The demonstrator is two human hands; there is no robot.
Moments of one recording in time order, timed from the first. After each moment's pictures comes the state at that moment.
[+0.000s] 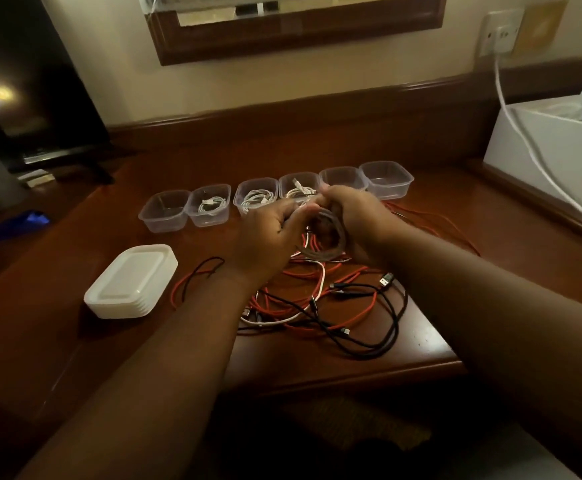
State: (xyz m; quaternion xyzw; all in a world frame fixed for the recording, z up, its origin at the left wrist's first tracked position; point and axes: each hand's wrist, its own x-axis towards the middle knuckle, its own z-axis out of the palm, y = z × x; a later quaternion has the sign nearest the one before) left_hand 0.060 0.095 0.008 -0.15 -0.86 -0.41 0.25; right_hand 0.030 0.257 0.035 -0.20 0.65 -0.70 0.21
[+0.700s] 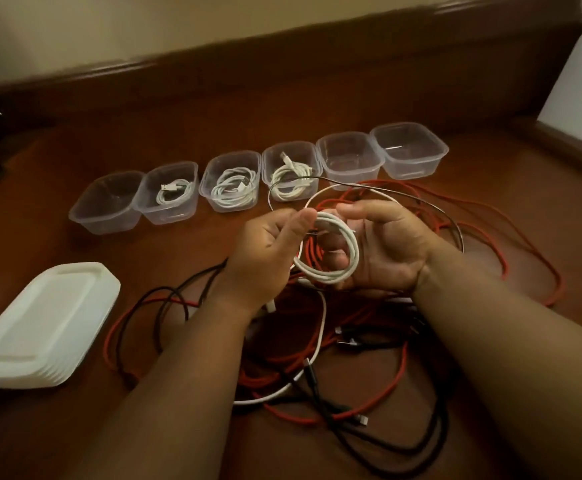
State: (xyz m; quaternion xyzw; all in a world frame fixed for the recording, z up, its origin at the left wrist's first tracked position) left_hand -0.034 0.094 -0.048 -0.12 -0.79 -0.59 0.13; right_hand -0.087 0.272 -0.045 -0.20 0.39 -0.77 0.47
